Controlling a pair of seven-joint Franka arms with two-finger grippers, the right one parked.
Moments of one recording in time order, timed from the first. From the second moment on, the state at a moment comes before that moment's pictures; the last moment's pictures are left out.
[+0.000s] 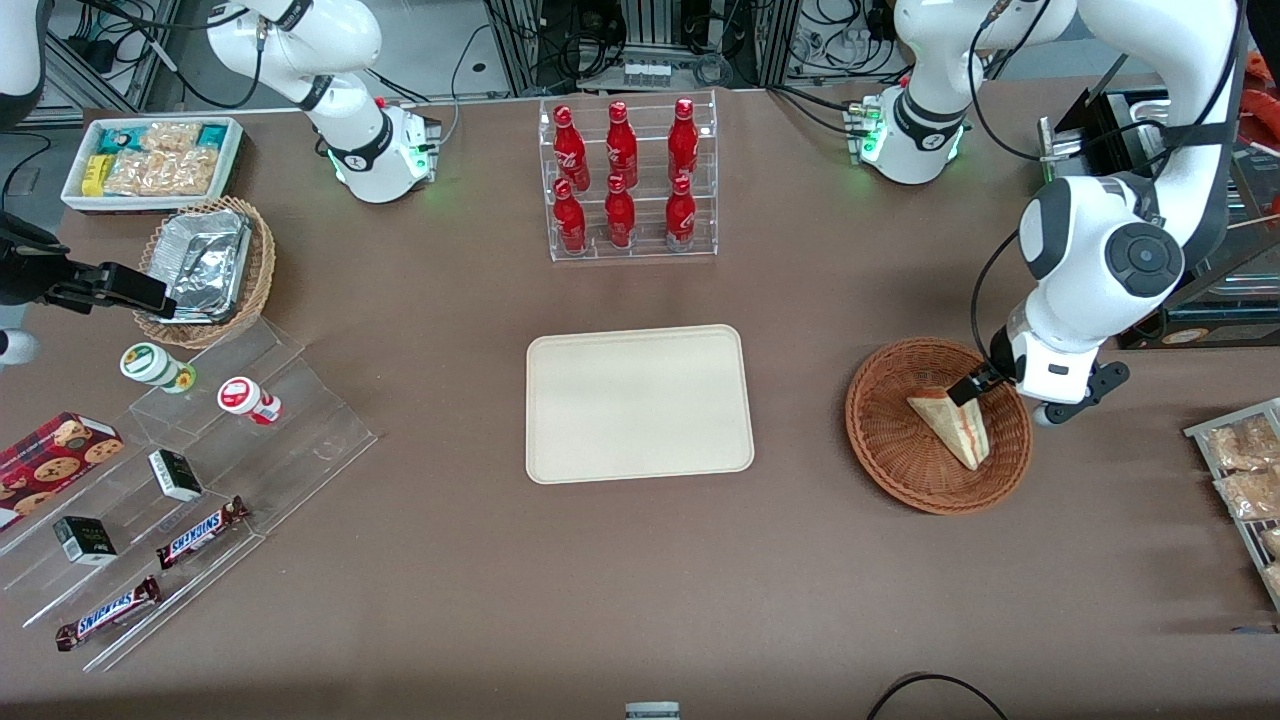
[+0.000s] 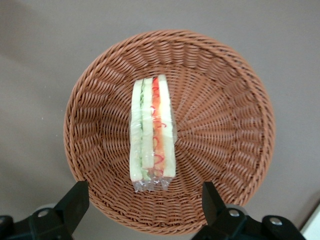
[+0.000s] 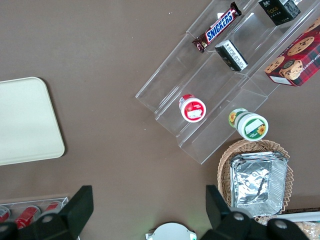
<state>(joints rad) -0.04 0.11 -0.04 -2.19 0.02 2.29 -0.65</state>
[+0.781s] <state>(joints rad) -0.03 0.24 -0.04 -2.19 0.00 2.41 -0.67</state>
